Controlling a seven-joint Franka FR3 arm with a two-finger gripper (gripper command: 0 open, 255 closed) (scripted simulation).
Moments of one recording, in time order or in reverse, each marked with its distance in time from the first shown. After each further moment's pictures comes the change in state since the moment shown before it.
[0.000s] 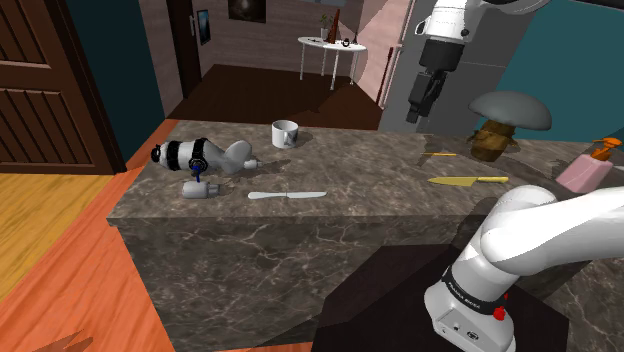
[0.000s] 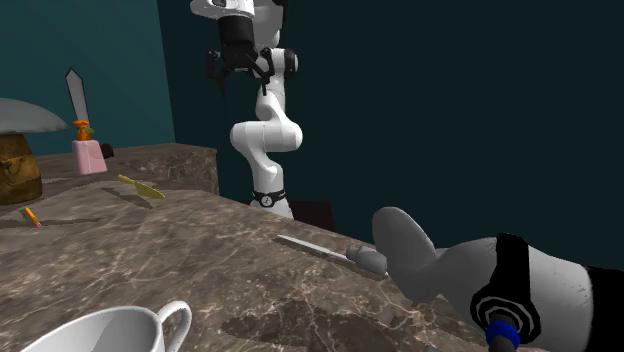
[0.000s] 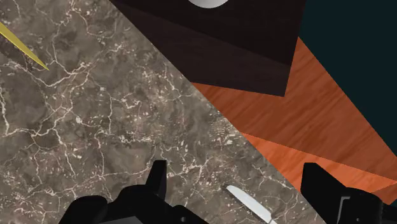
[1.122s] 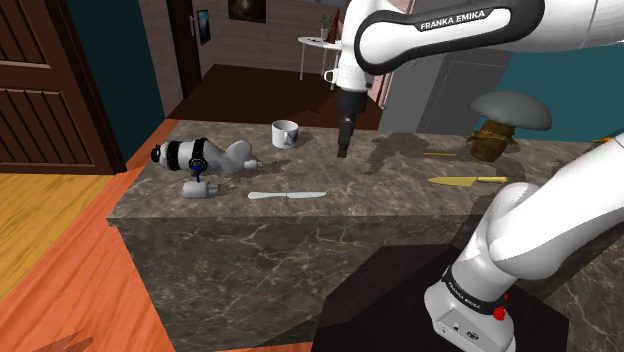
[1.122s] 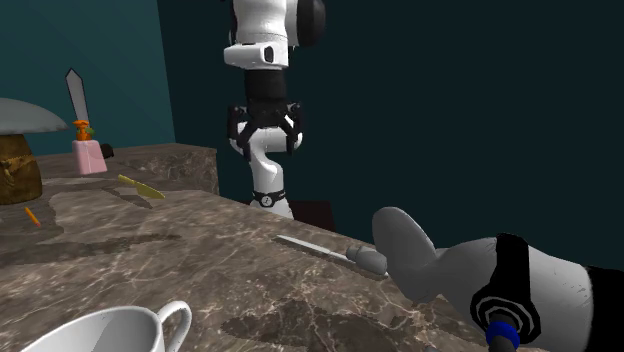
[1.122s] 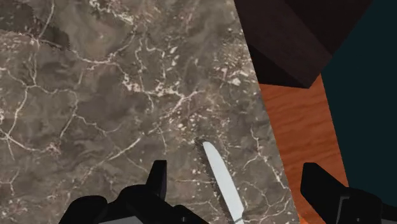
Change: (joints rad) arm 0.156 0.451 0.048 0.011 -0.010 0.399 -0.267
